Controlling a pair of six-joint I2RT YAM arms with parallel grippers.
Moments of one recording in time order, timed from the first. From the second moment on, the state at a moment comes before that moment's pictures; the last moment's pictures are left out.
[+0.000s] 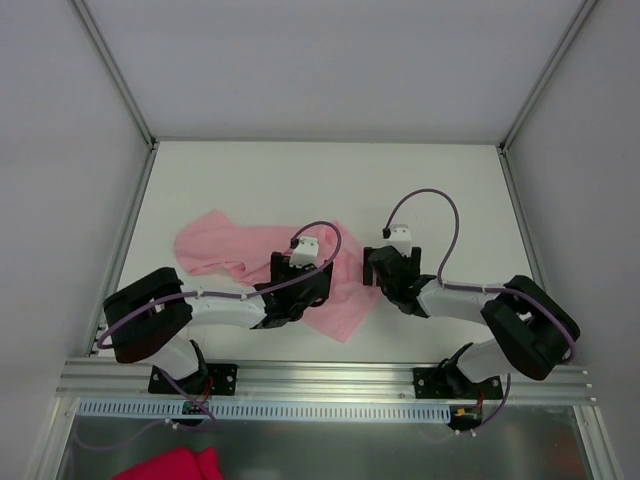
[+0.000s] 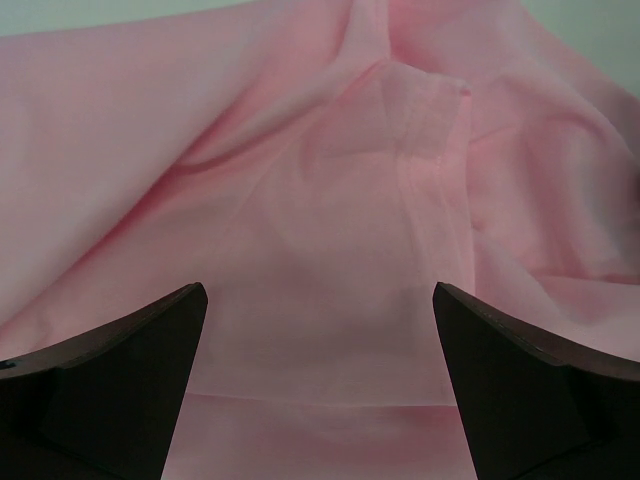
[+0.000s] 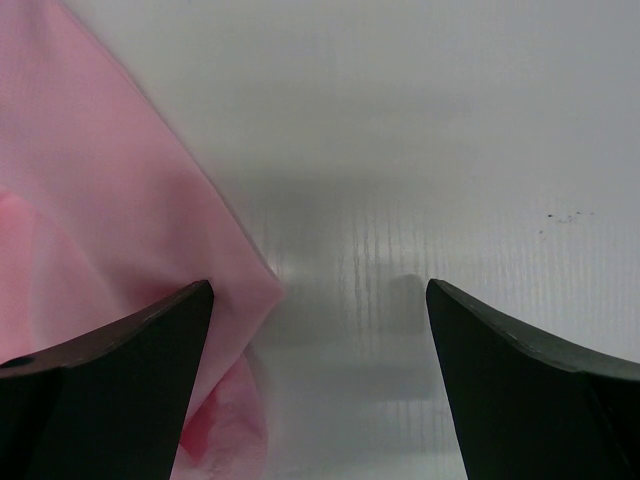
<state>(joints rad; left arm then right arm) -1.08 1.50 0.63 0.12 -0.81 -0.56 0.75 1.42 0.50 0.14 0.58 0.48</state>
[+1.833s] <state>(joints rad) -1.24 1.43 0.59 0.30 -0.86 -0.37 0.79 1.57 0.56 0.24 0.63 0.49</state>
